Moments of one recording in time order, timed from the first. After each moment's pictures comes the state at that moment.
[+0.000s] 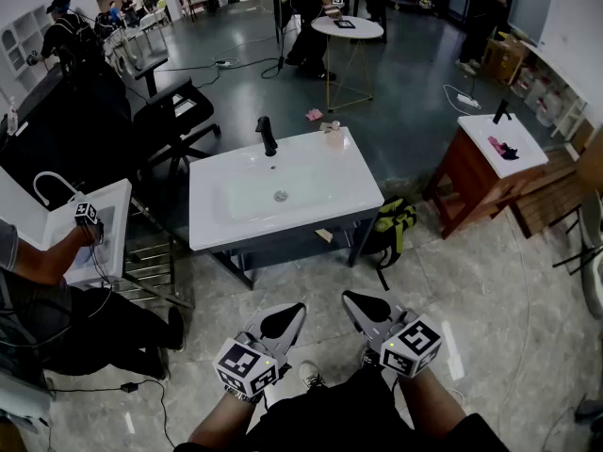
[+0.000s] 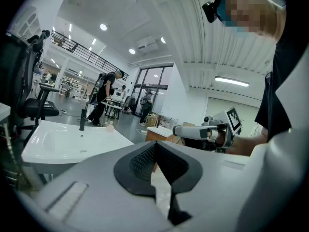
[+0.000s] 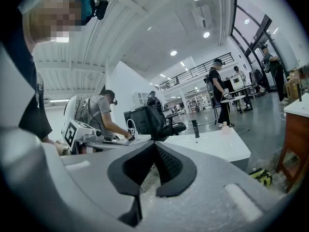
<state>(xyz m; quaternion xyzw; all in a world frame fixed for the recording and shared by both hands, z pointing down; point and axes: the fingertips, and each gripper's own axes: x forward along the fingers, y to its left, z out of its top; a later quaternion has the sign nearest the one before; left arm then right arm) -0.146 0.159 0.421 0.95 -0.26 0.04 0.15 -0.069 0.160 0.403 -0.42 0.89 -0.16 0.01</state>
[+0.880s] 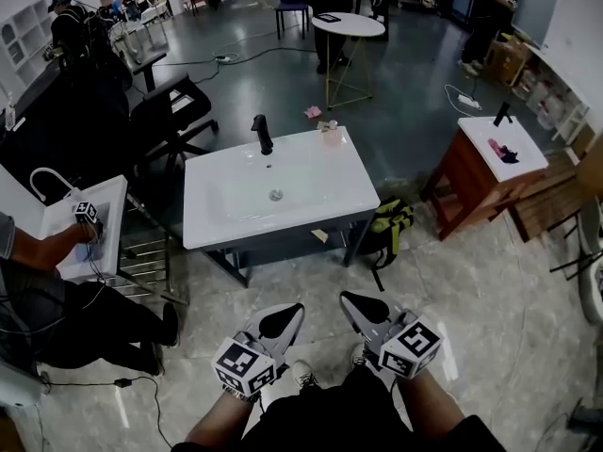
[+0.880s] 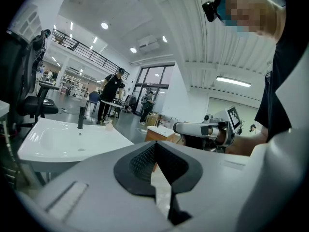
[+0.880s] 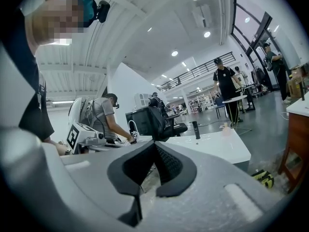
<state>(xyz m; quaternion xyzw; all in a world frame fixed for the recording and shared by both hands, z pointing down) -0.128 0.152 0.425 0.95 -0.26 0.04 0.16 -0.055 0.152 0.397 -0.41 0.90 -0.15 0.02</state>
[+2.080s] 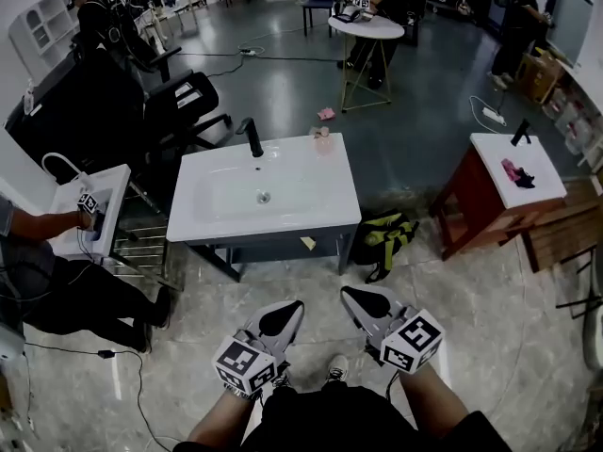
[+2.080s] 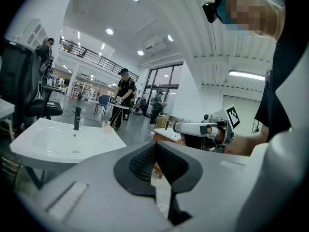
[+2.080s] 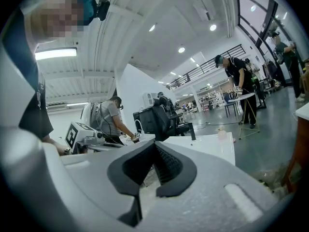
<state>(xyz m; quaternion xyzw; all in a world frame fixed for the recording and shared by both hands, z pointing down) 0.006 0.130 0.428 0.93 -0.34 0.04 0.15 0.083 0.116 0.406 -0.34 0.93 -0.15 -0.01</state>
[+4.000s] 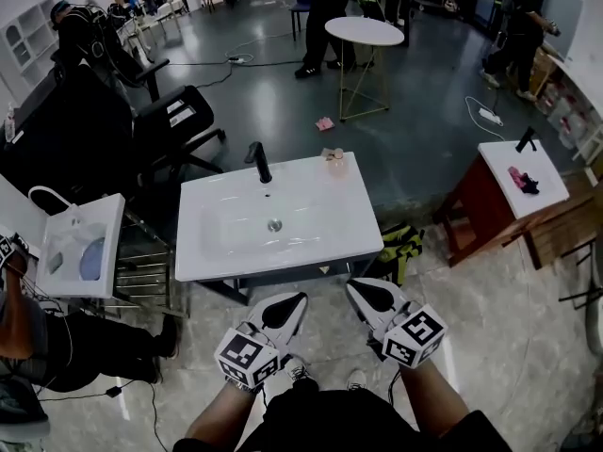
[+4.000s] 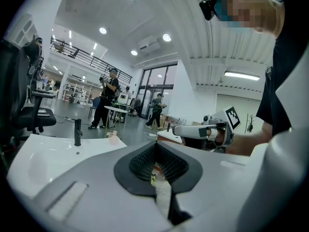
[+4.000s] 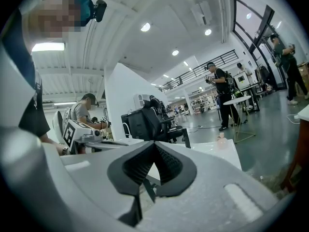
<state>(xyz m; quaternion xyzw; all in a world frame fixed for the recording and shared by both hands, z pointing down) -0.053 -0.001 0.417 0.95 -0.30 0.05 0.12 0.027 -0.008 0.403 -0.40 0.91 -0.15 0.00</state>
